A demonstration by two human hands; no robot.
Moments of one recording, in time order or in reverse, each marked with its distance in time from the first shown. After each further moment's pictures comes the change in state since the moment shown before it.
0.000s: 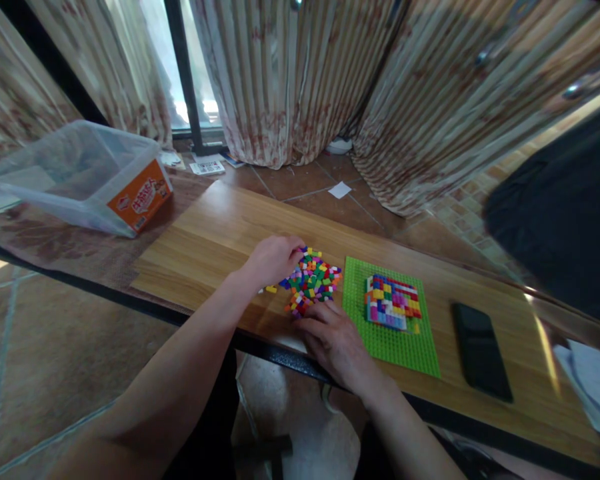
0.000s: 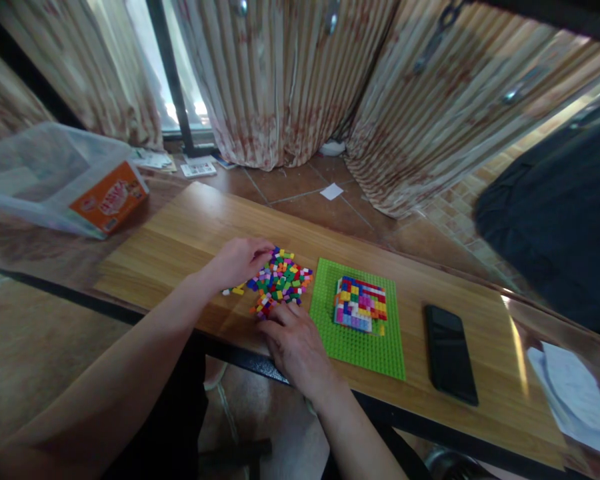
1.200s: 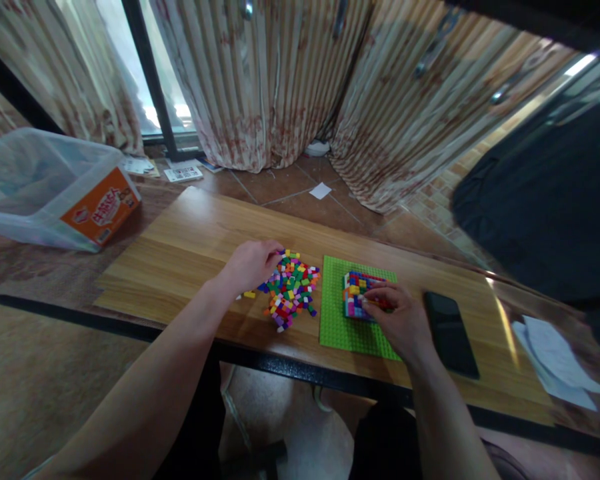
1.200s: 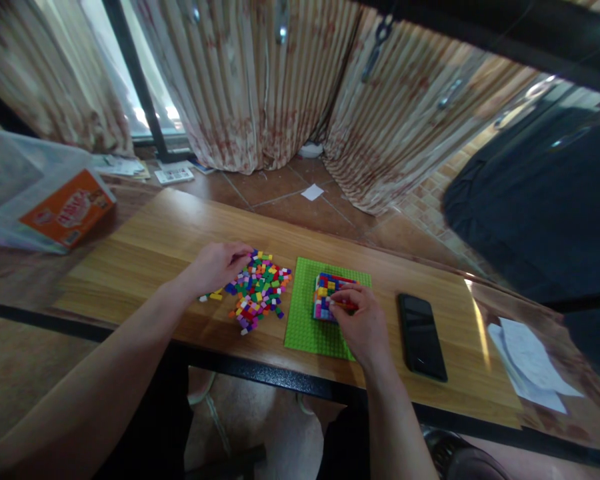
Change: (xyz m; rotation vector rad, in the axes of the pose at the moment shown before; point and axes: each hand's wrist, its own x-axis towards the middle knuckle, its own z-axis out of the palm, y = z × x) left_hand 0.005 -0.002 0.003 -0.038 -0.003 0.009; right_hand -0.054 0.085 -0.065 0.075 0.460 0.643
